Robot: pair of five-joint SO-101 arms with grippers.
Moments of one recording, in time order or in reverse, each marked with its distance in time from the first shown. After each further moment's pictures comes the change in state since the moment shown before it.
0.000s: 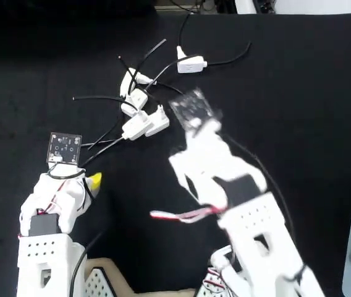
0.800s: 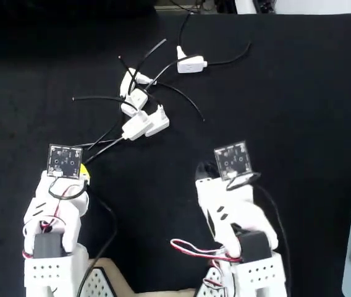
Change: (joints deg) left arm 3.3 -27.3 8.3 4.0 1.7; right arm 10.2 -47.9 38.8 -2.2 -1.1
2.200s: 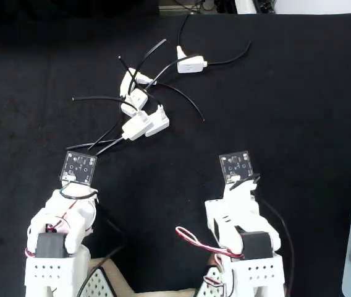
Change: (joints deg) left arm 4.0 0.0 0.2 19.8 0.1; right arm 6.5 -0.1 0.6 20.7 0.1
